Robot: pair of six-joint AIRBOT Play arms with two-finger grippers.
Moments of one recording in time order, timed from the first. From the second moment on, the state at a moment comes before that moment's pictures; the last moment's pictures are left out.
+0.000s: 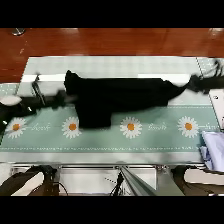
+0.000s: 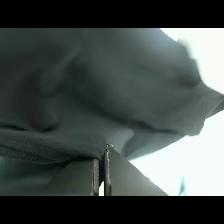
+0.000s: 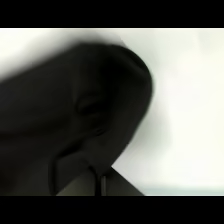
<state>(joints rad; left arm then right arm) 0.08 -1.09 0.75 0.38 -0.90 -1.14 -0.42 -1.46 1.33 -0.90 1.18 1.29</state>
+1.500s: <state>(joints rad) 0.18 -0.51 1.55 1.41 -1.26 -1.54 -0.32 -0.52 1.60 -1.27 1.48 1.54</state>
